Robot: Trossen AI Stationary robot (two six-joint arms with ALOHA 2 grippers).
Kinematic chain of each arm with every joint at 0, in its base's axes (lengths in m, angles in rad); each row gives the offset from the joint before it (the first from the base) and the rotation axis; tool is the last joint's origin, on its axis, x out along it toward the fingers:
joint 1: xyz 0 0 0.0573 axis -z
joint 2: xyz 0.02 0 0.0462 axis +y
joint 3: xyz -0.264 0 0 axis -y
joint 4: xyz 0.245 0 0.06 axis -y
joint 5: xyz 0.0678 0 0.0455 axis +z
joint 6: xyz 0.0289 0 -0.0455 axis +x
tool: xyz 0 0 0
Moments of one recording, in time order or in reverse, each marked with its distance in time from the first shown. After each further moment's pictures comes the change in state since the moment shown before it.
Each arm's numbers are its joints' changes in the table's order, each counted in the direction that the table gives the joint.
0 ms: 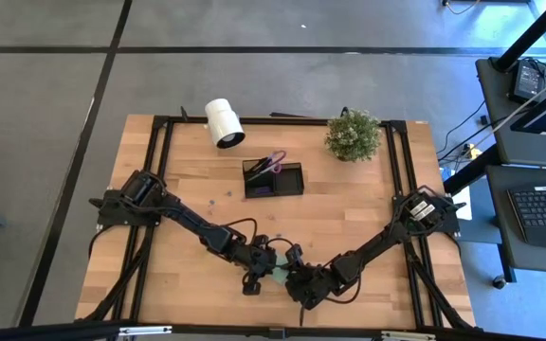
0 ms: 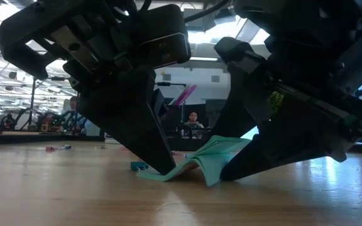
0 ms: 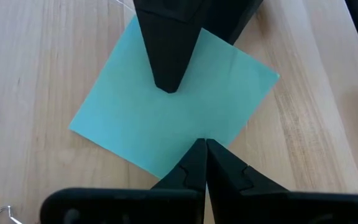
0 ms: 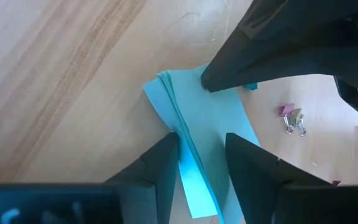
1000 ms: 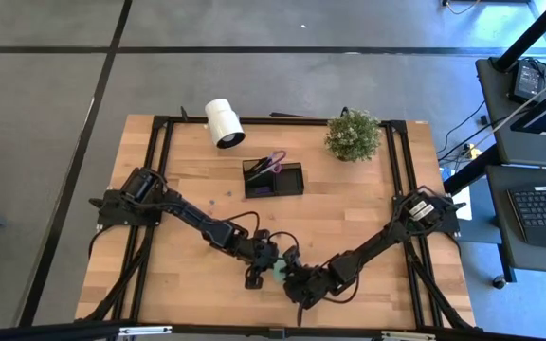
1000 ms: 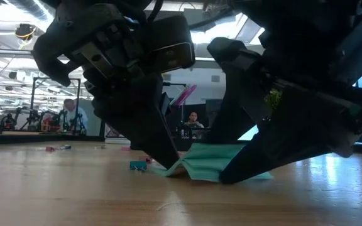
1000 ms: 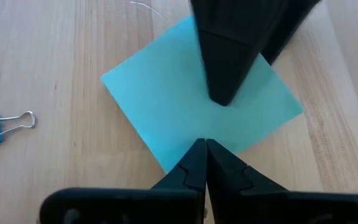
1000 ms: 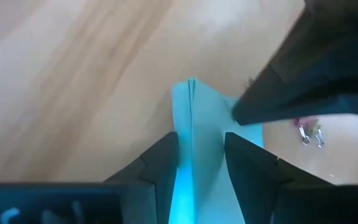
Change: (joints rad) left arm -0.049 -0.002 0.000 -0.019 -0.014 0.036; right arm 0.000 0.001 0.035 -0.025 0.077 0.005
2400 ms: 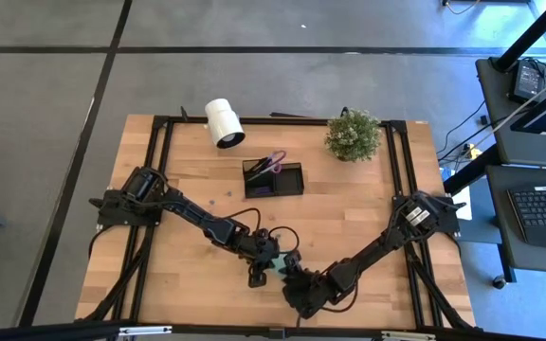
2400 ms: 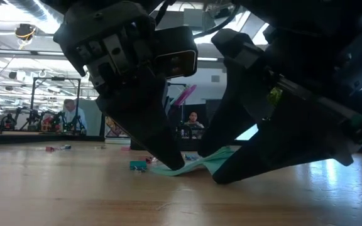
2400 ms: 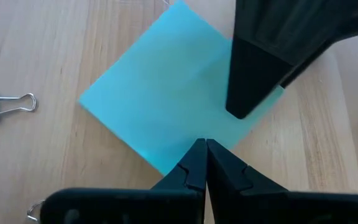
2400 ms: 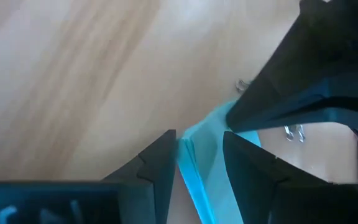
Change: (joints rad) left arm -0.018 0.001 -0.001 0.014 -0.053 -0.133; right arm -0.017 0.059 0.062 -0.095 -0.143 0.051
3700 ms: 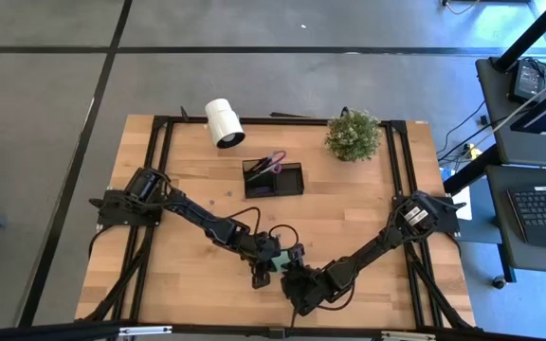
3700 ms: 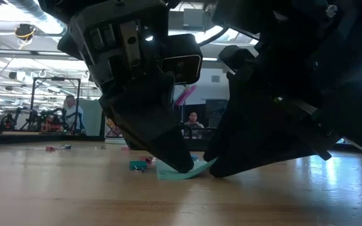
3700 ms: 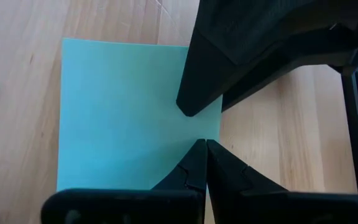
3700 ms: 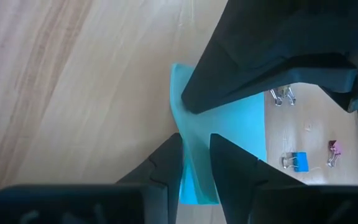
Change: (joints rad) left arm -0.008 0.005 -0.002 0.098 -0.065 -0.137; right arm 0.012 0.003 0.032 -0.062 -0.020 0.212
